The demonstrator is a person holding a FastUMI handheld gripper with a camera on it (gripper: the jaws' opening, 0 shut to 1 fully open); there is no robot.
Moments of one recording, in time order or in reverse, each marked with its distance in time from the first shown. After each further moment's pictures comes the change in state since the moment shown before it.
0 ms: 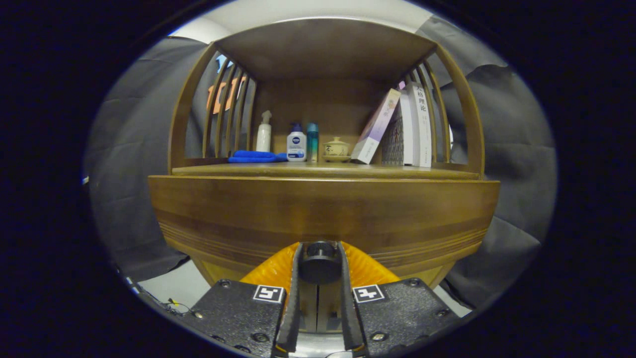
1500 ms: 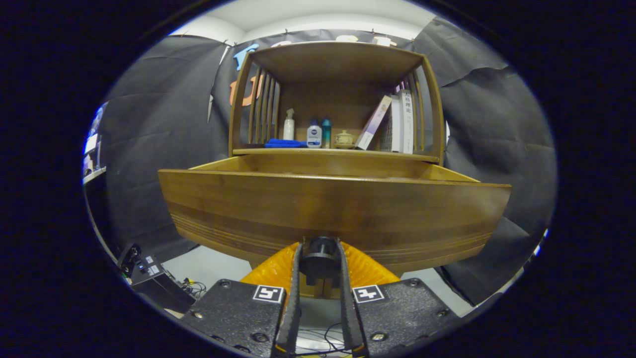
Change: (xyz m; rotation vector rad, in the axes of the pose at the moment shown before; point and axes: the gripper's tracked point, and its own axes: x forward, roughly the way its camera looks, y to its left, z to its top) arm -0.165 0.007 -0.045 -0.020 0.132 0.086
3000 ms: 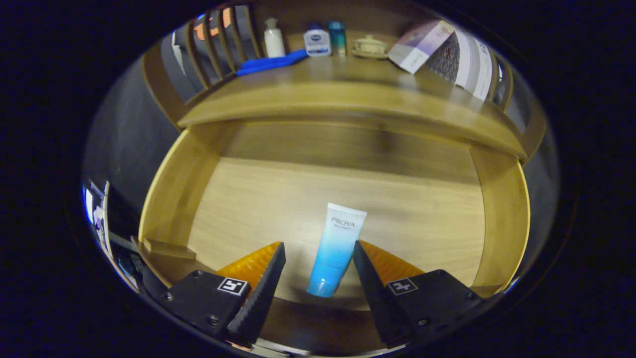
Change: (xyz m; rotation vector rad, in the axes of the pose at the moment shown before) arm 0.115 -0.003 0.049 0.066 0.849 0.066
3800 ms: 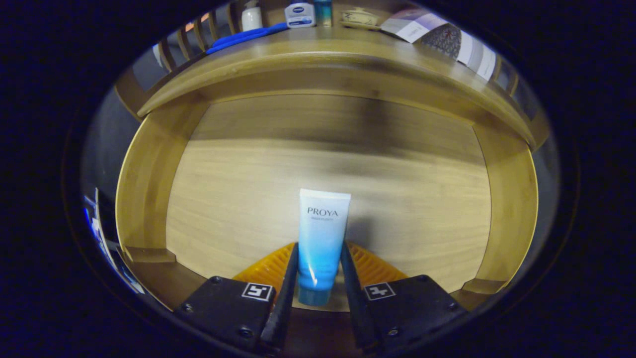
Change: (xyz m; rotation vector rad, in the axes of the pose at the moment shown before) arm 0.021 -0.009 -0.010 0.053 0.093 -0.052
